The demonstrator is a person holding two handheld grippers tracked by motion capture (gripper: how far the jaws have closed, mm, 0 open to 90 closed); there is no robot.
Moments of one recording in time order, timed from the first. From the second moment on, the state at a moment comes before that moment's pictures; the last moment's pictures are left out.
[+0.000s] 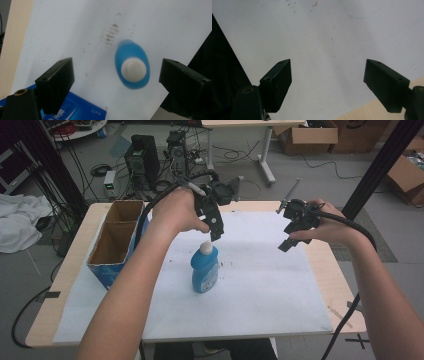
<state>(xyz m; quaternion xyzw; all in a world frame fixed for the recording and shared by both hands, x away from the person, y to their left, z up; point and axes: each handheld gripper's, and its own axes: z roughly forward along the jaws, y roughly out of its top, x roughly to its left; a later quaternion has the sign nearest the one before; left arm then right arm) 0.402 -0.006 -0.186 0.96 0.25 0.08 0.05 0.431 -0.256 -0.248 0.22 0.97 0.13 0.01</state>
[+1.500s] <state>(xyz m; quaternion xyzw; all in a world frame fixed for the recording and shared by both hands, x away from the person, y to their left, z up) 0.395 -0.008 -0.272 0.95 0.32 0.05 0.02 0.428 -0.252 -0.252 0.22 0.97 0.13 0.01</state>
